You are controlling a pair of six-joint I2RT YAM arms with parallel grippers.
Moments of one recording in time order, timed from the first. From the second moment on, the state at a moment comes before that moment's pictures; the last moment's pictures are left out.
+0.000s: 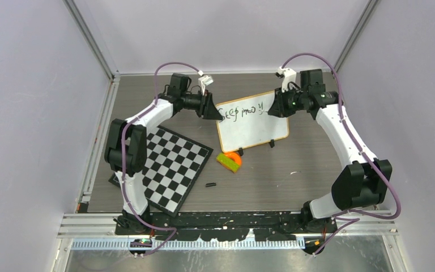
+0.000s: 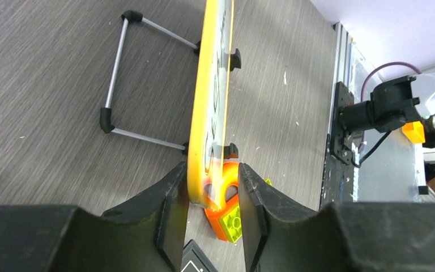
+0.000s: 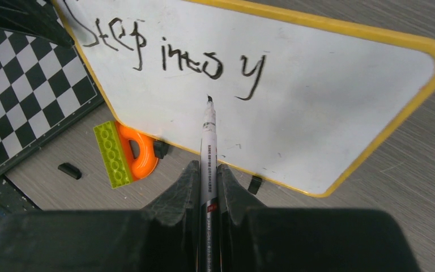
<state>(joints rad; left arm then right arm) -0.33 1.93 1.46 -0.23 1.03 -0.02 0.15 1.48 1.35 -0.68 -0.49 -0.15</state>
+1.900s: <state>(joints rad) -0.34 1.96 1.50 -0.23 1.04 -0.03 0.09 1.53 1.34 -0.59 -0.42 -0.16</state>
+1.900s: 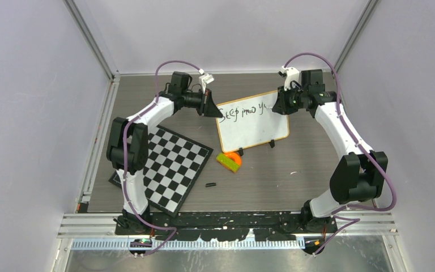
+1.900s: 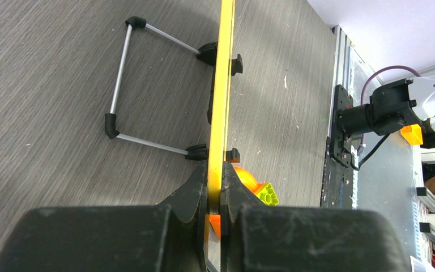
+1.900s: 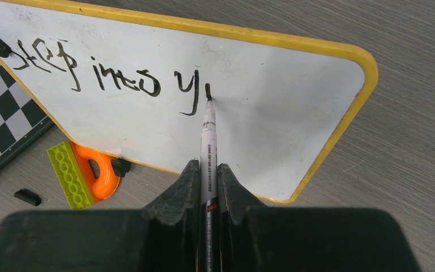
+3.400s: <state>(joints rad) -0.34 1.96 1.50 -0.24 1.04 -0.03 0.12 1.52 1.34 -0.52 -0.34 -0.10</state>
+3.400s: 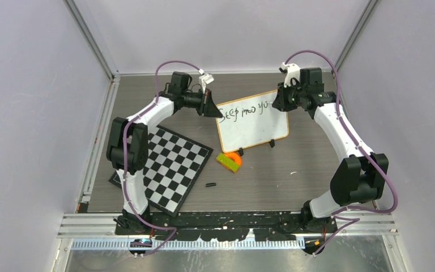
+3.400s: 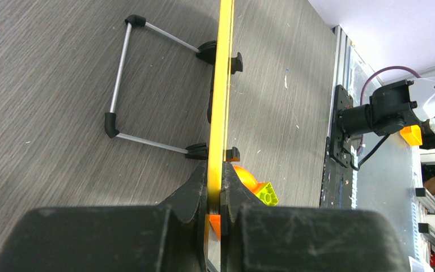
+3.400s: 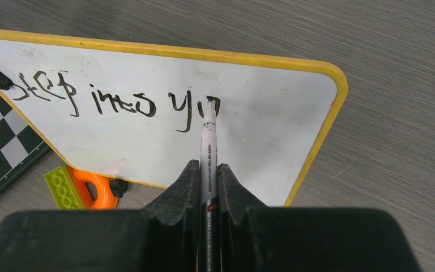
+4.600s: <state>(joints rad) -0.34 1.96 1.50 -0.24 1.03 -0.03 0.09 1.51 1.32 -0.53 -0.31 -0.12</state>
